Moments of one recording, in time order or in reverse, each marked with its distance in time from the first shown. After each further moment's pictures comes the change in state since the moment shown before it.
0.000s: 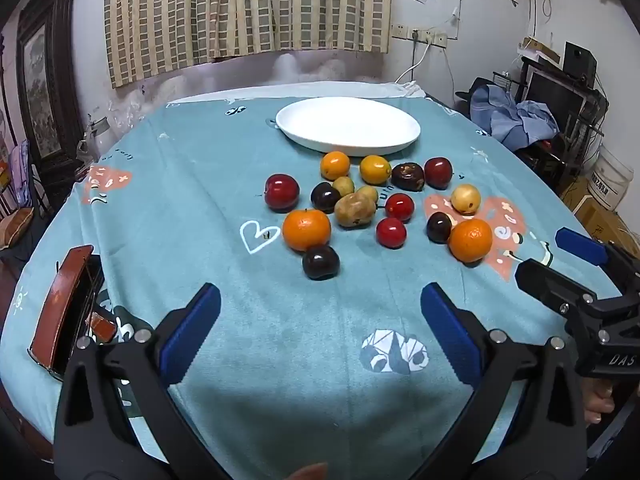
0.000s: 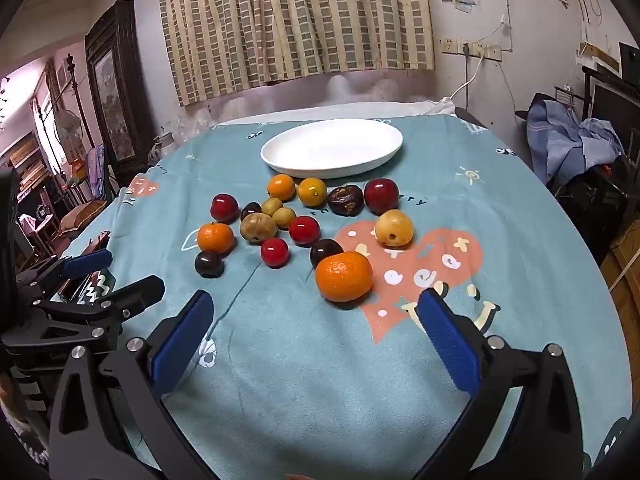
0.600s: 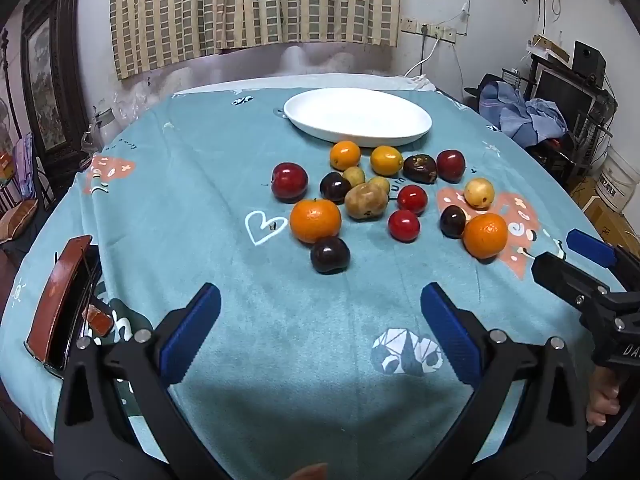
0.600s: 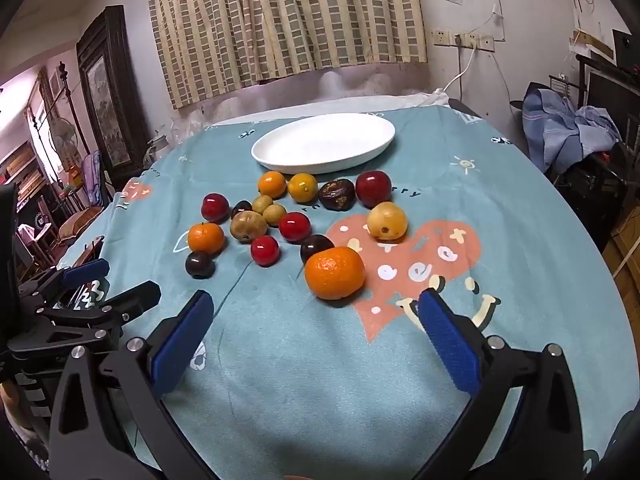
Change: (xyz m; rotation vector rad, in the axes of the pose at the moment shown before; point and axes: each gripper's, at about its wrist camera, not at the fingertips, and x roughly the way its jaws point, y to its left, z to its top) left arm 0.013 0.006 -0.005 -0.016 0.023 0.023; right arm 0.008 -0.009 -0.002 0.038 0.010 -0.003
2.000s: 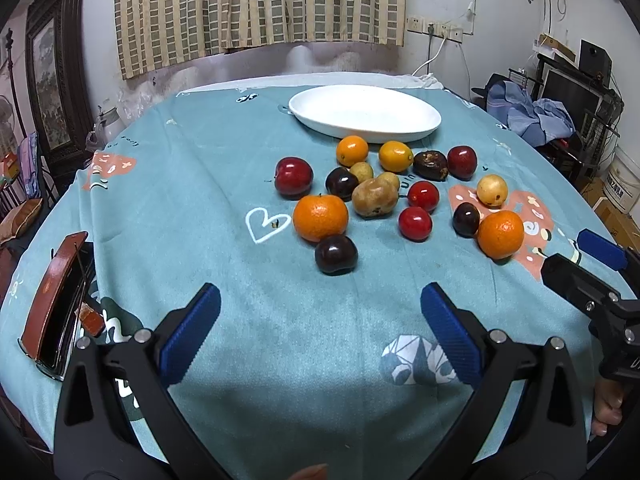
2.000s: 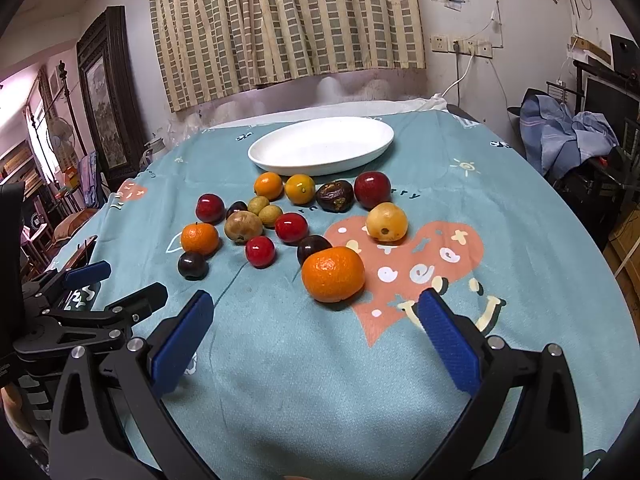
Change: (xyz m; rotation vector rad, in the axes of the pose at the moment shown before) left arm 0.016 -0.002 -0.004 -0.006 -0.011 0.026; right arm 0.006 0.002 -0.005 -0.006 -0.031 -0.013
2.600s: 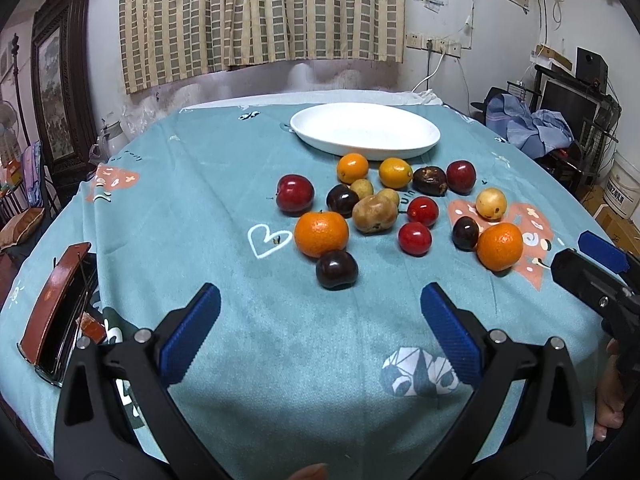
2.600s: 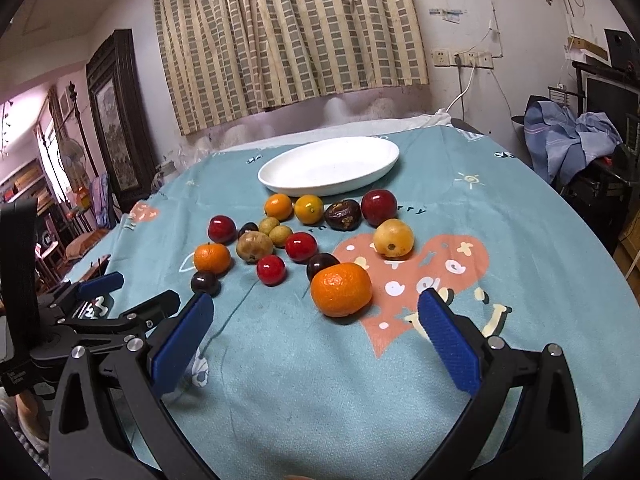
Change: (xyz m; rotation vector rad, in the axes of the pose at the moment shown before) left arm -0.004 -0.002 -0.003 0.007 -0.074 0.008; right arm -0.008 -0.004 -0.004 0.028 -0.093 0.054
